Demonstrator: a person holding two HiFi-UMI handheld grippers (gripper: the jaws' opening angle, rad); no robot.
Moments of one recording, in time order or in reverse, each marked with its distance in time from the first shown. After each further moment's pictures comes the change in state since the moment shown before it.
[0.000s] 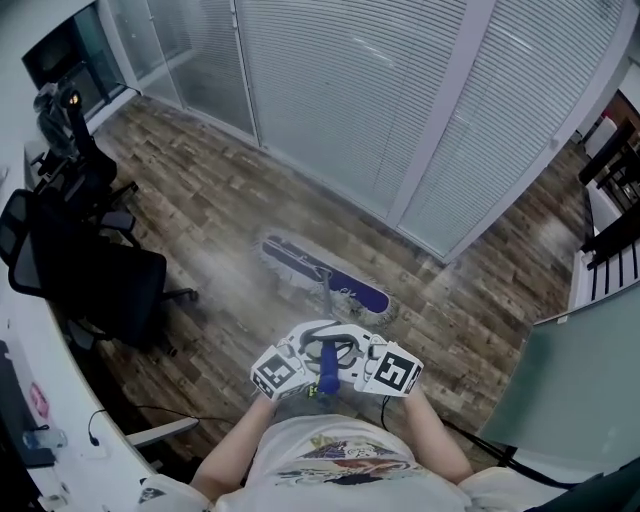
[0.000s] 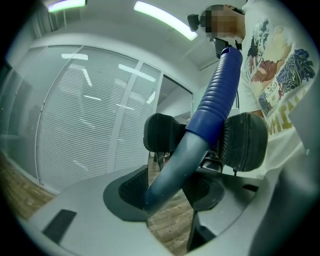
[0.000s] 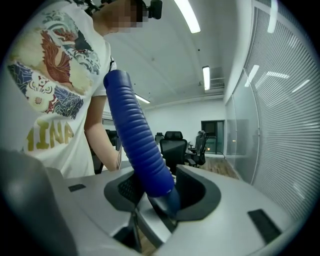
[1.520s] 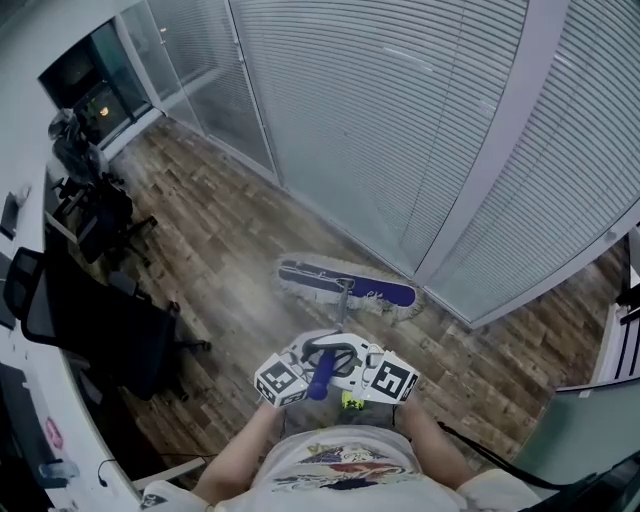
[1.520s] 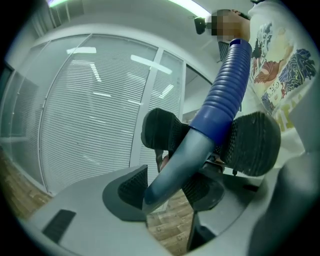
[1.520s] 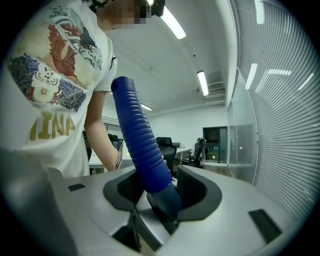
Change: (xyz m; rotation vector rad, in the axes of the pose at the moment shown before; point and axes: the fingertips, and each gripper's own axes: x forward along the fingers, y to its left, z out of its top) left arm 0.179 0.321 0.054 -0.019 0.052 0.106; right arm -0.016 -0.362 -0.018 -0.007 -0.116 0.077
